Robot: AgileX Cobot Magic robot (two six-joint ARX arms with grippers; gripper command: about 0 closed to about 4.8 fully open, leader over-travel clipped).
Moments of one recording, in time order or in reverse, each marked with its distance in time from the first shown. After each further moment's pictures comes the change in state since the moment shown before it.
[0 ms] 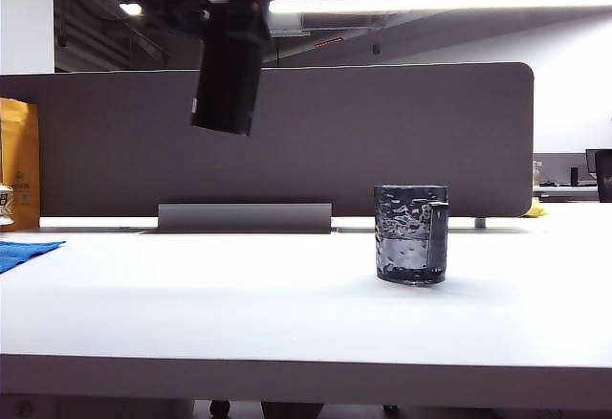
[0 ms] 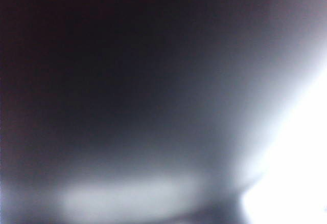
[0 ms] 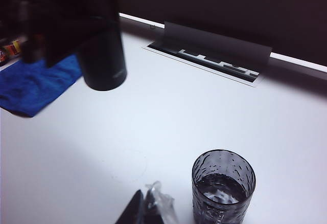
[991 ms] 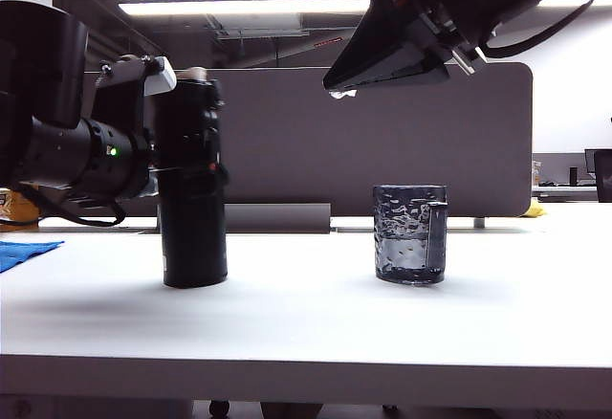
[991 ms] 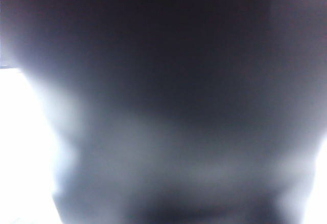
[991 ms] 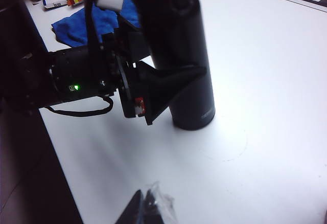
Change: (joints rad) left arm 0.109 0.319 -0.509 0.865 0.082 -0.266; right arm 0.203 0.371 0.000 0.211 -0.105 0.054
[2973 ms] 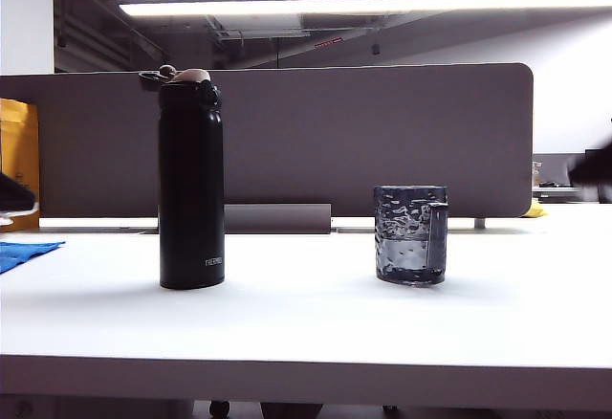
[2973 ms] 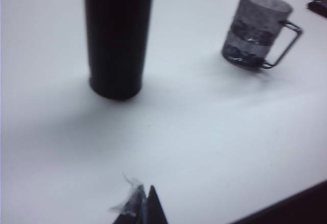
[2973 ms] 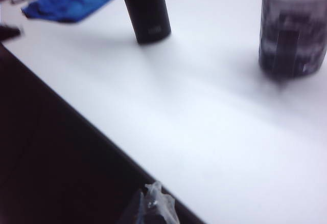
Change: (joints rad) left arm -0.081 -1.458 -0.544 -1.091 0.071 -0.093; right arm 0.001 -1.122 -0.647 -0.394 0.180 0.089
